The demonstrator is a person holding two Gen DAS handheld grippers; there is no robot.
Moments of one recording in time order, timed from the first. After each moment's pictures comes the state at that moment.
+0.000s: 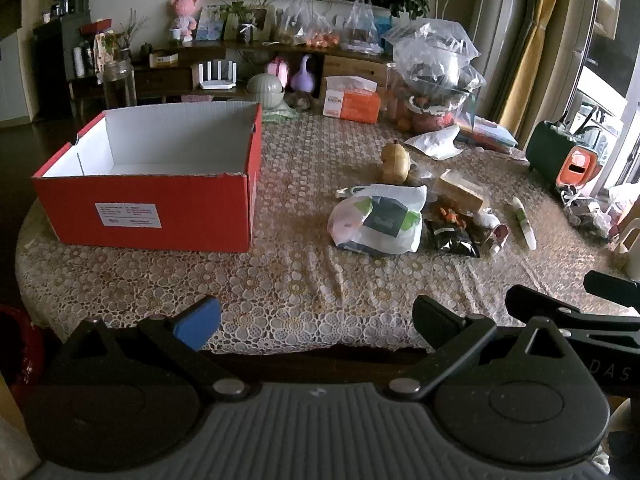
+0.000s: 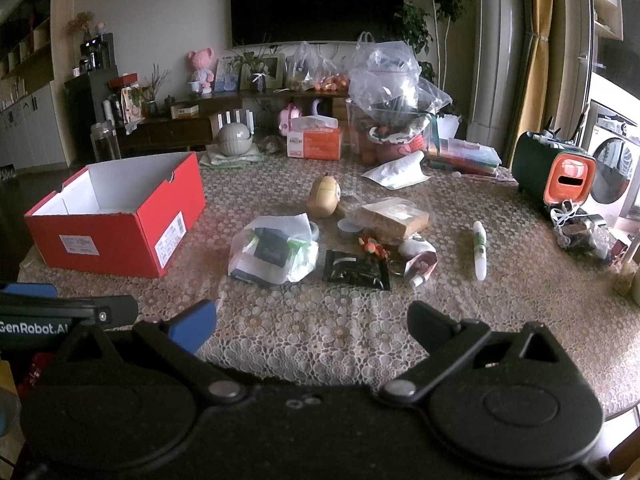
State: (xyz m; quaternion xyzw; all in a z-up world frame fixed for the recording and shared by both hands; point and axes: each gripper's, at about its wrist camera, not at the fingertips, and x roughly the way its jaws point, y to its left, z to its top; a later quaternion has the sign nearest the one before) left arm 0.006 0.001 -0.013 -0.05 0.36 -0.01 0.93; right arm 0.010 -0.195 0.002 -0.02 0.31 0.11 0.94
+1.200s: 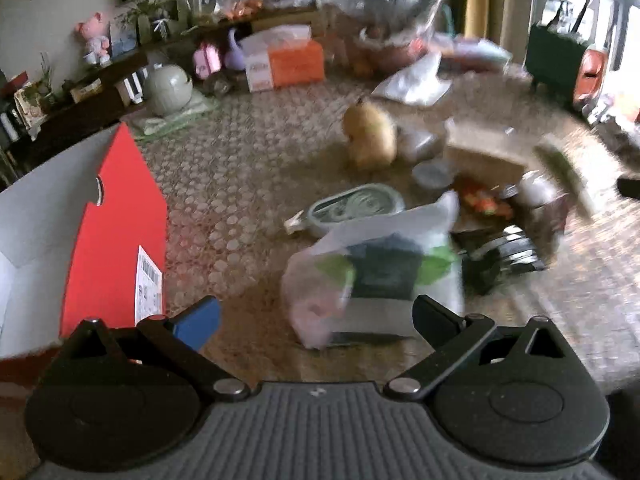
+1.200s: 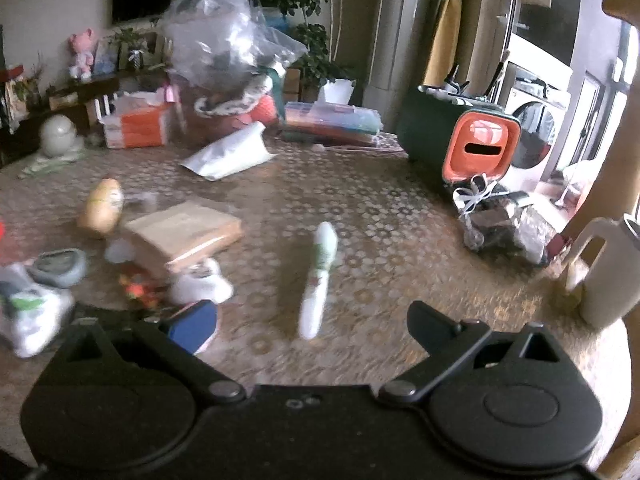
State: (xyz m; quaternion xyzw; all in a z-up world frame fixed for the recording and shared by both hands) left arm 0.200 -0.059 -0.086 0.10 0.42 -0.07 0.90; right arm 0.188 -0.334 -0.053 -0.04 0.35 -0.05 0.94
